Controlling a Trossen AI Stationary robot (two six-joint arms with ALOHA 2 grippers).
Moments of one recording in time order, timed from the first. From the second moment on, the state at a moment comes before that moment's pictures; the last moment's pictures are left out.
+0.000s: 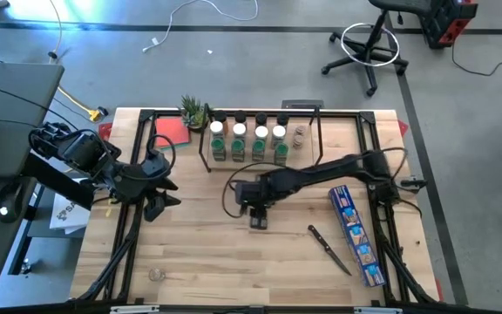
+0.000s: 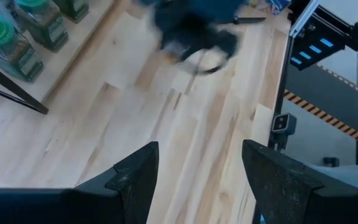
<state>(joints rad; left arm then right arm) -0.50 1.11 1.50 -1.28 -0.31 -0.86 0.15 2.00 1.68 -0.95 0.04 0.19</state>
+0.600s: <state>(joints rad) -0.50 1.12 1.50 -1.16 -0.41 -0.80 -0.30 1.66 1.40 -1.10 0.01 -0.17</state>
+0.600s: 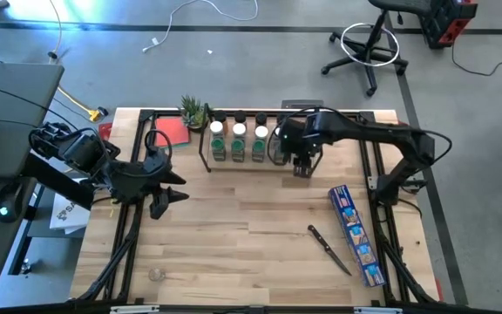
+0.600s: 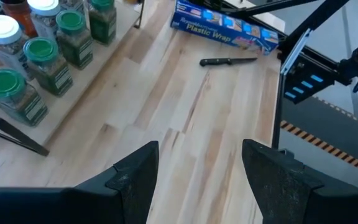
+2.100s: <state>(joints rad) -0.46 1.12 1.50 -1.16 -0.46 -0.83 -0.38 1.66 1.39 -1.03 0.20 -0.16</state>
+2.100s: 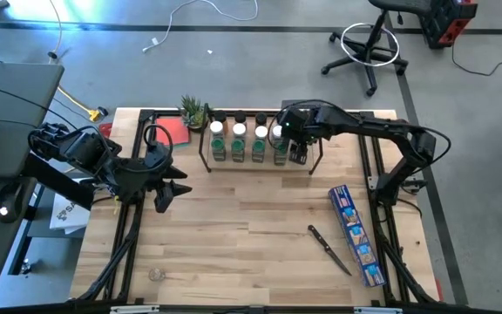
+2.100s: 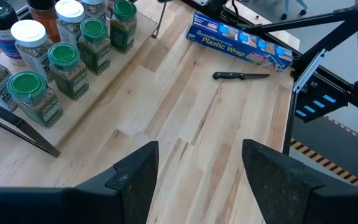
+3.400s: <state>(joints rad) -1.21 1.16 0.84 -0.87 -0.06 -0.97 0.28 1.67 1.84 -1.16 0.58 0.90</state>
